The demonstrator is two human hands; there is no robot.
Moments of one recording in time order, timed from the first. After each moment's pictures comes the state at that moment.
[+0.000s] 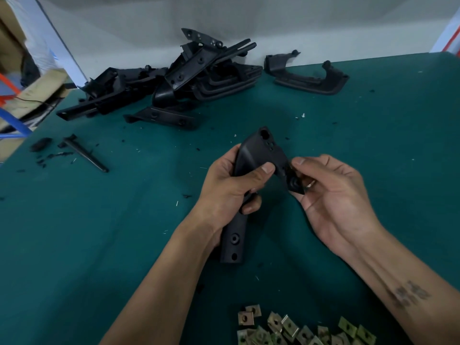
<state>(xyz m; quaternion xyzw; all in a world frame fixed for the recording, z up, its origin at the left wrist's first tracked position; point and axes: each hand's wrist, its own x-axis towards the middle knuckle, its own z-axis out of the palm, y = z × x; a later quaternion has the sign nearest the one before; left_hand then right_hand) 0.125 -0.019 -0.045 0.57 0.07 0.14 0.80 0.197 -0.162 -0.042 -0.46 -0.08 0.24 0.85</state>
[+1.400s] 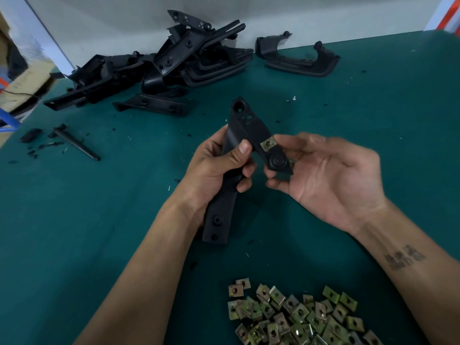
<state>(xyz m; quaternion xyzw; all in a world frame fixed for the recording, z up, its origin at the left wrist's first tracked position) 0.121 -0.010 -0.045 0.53 -0.02 0.10 0.84 0.208 -0.185 -0.039 -0.37 -0.24 0.42 0.79</state>
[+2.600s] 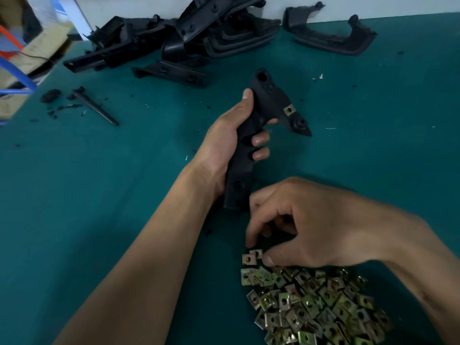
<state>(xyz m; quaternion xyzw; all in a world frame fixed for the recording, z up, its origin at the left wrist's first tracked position) 0.122 -0.014 -0.038 0.45 0.15 0.10 0.87 0.150 -0.180 -0.016 -0.72 -0.56 0.35 0.20</state>
